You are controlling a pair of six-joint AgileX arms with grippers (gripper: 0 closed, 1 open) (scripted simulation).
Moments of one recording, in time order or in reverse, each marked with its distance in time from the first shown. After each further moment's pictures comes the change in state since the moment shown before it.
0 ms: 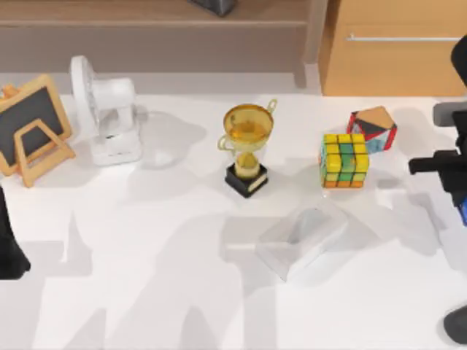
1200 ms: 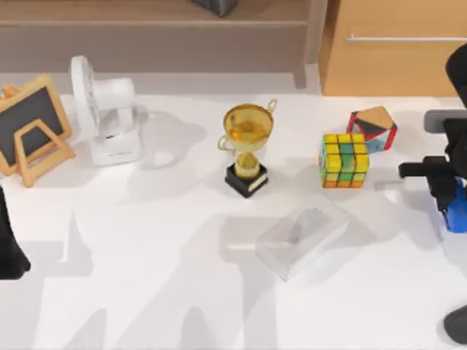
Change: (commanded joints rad) left arm 0.000 0.000 0.000 0.000 0.000 0.000; right arm -0.002 0.034 -0.037 0.101 -0.072 0.012
